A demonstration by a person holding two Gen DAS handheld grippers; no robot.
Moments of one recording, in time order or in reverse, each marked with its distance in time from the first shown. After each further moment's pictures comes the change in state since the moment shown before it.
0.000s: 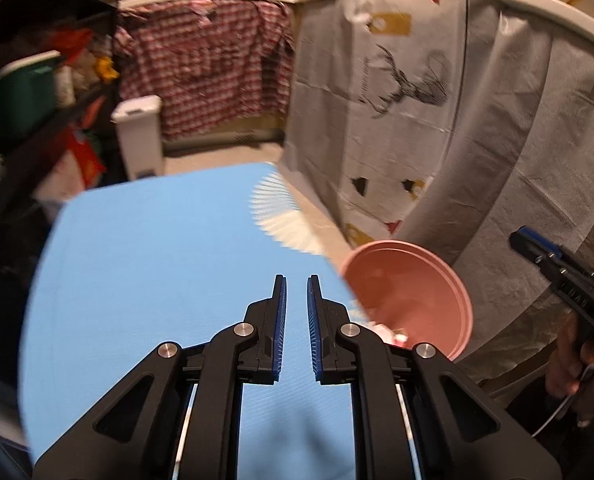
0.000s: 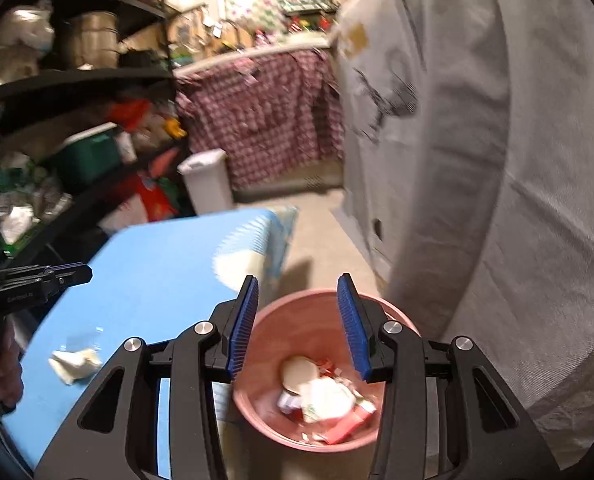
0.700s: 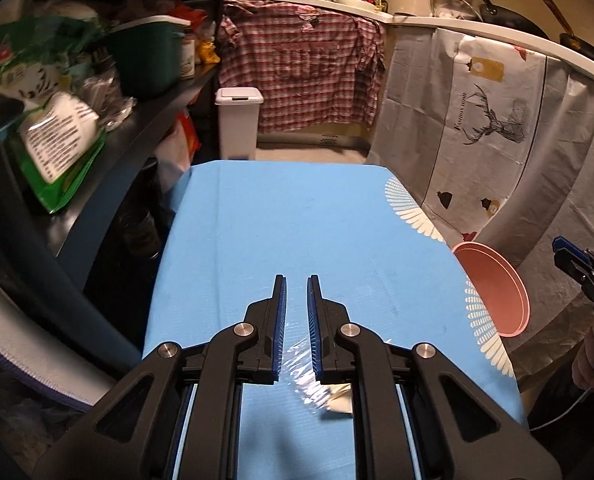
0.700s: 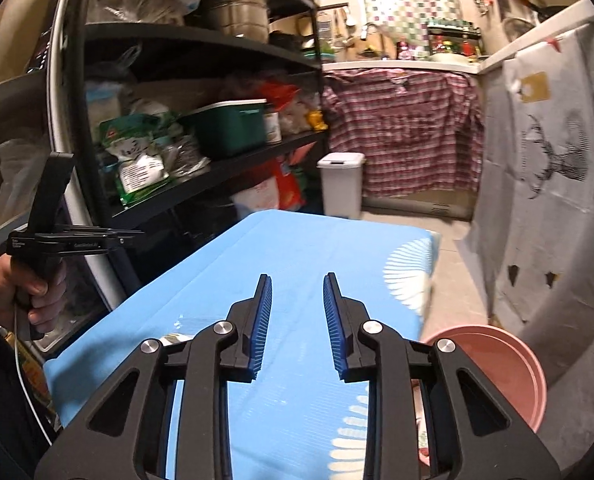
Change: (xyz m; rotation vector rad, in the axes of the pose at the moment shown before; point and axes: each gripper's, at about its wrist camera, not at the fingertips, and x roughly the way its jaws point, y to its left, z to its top) left arm -0.078 0.161 -0.050 -0.155 -0.020 0.155; right arm -0.001 0.151 -0.014 -0.239 0.005 0.380
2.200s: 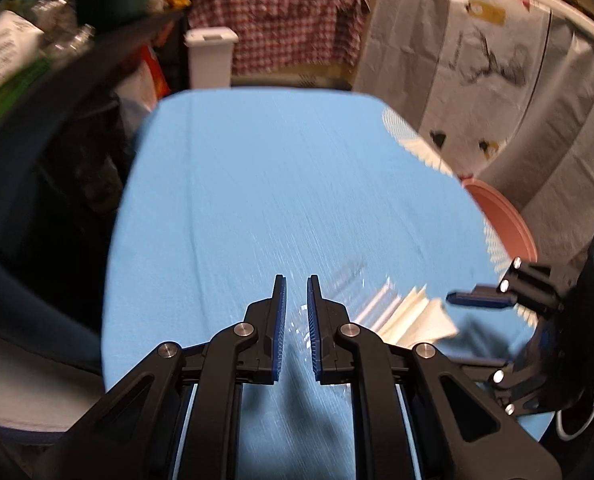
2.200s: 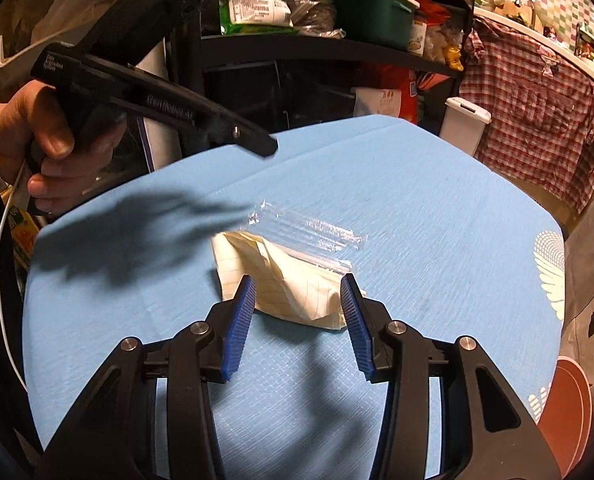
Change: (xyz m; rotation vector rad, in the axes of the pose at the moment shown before) left arm 0.079 0.018 -0.036 0.062 0.214 -0.100; right arm 0.128 0.096 -0.073 -0.368 0.321 0.244
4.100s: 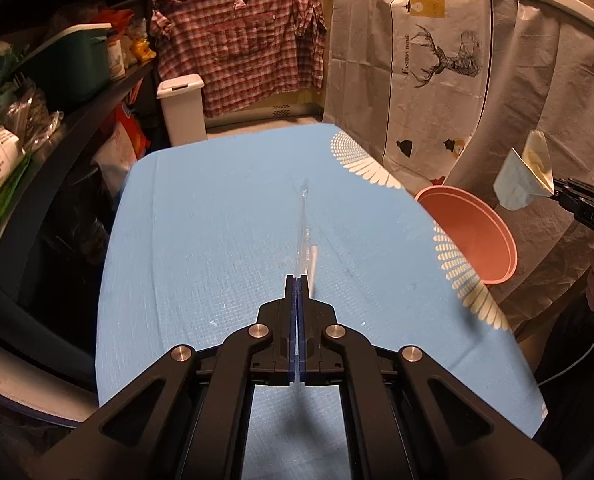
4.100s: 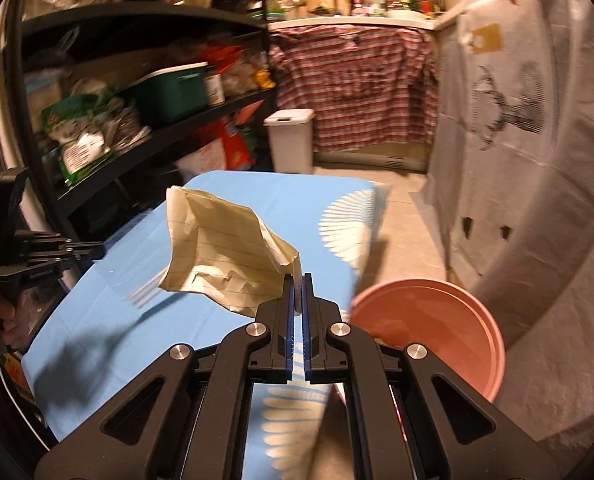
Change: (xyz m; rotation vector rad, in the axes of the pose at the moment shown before) left arm -0.048 -0.087 0.013 0.131 -0.117 0.032; right arm -0.180 -0.130 -0.043 0.492 -0.142 -0.371
